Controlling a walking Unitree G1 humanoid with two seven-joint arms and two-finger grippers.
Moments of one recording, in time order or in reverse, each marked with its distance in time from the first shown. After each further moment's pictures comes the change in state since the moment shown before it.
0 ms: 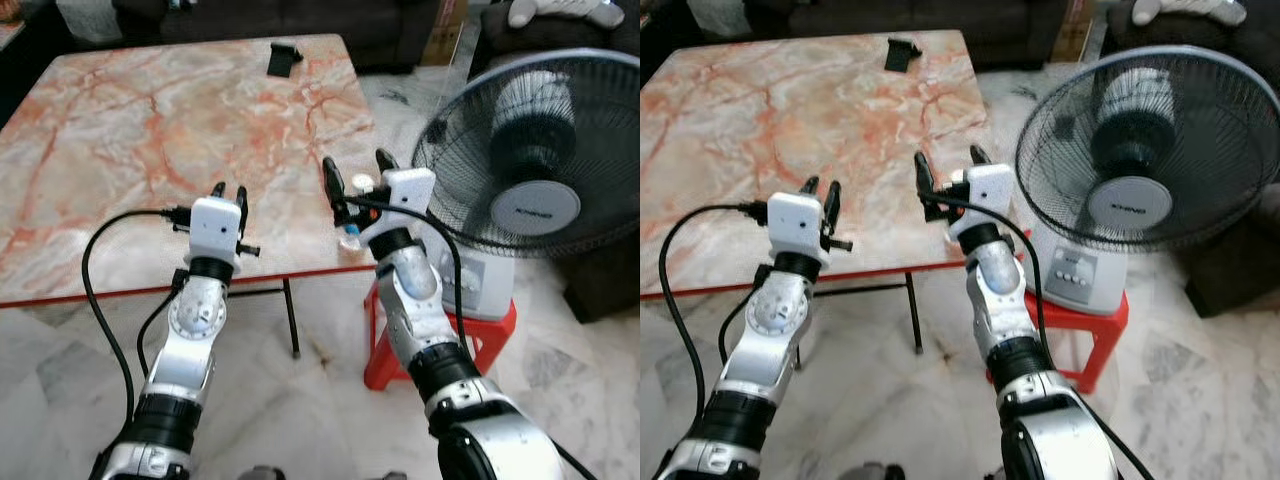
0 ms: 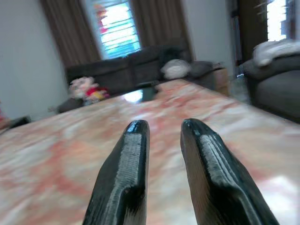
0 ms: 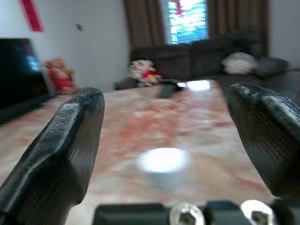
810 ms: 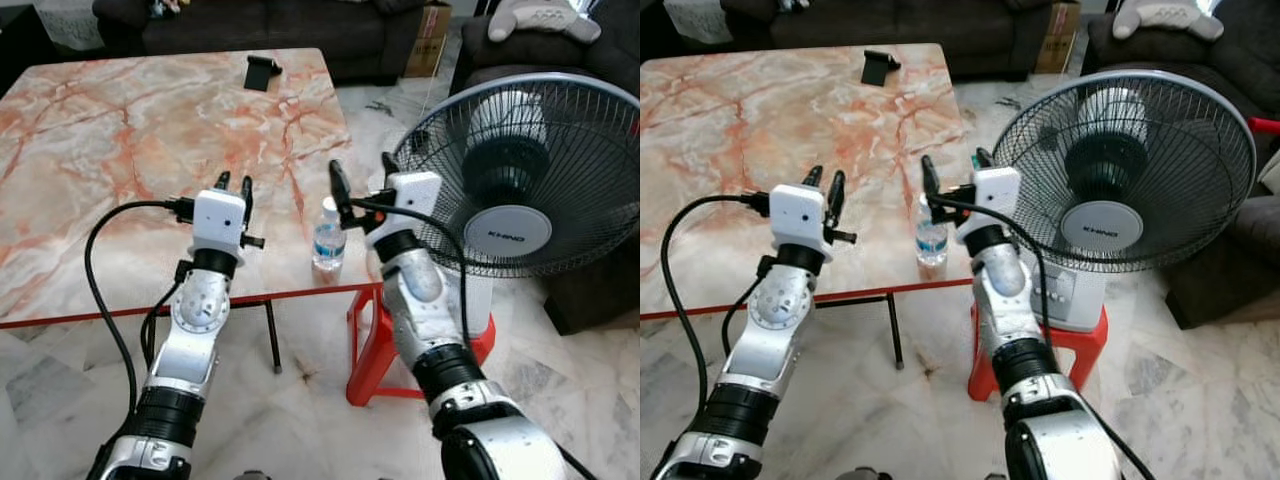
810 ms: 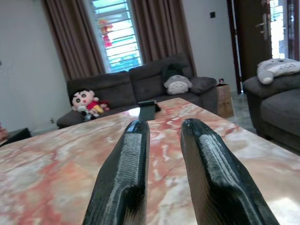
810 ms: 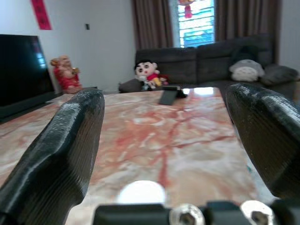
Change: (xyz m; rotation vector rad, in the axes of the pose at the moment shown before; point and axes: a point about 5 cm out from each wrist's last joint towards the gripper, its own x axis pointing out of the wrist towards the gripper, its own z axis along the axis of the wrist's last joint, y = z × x) left arm 0.006 0.015 0.007 0.027 -0.044 0.032; right arm 0.004 0.010 0.002 0.009 -0.010 0.053
